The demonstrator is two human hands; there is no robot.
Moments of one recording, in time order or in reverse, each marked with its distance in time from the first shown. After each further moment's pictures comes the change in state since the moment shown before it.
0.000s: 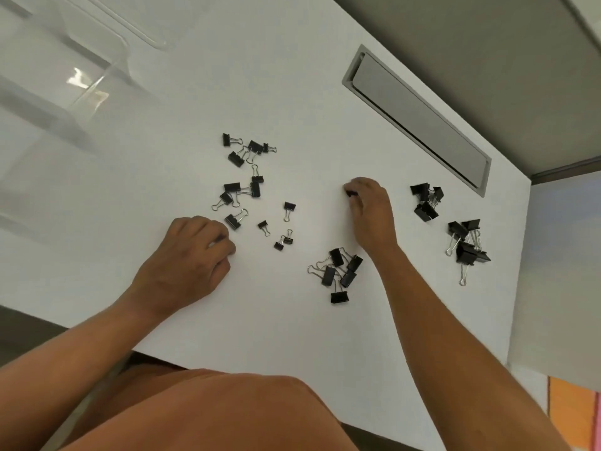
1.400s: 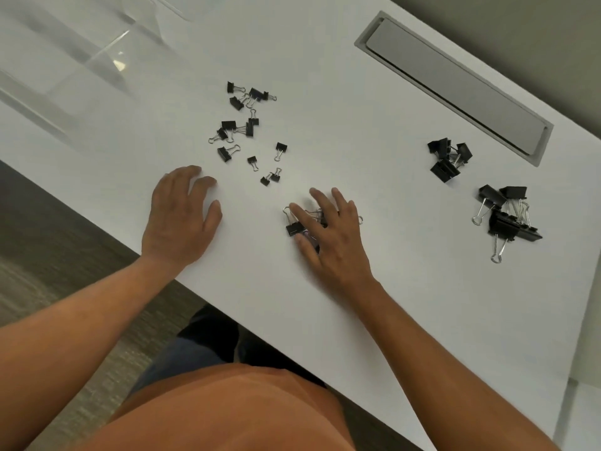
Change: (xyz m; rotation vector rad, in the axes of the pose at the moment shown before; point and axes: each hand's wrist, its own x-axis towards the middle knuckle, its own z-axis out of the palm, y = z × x) left_hand -0.037 0.098 0.023 0.337 0.076 -0.528; right_hand -0.148 0.036 0.041 -0.029 0.001 -0.571
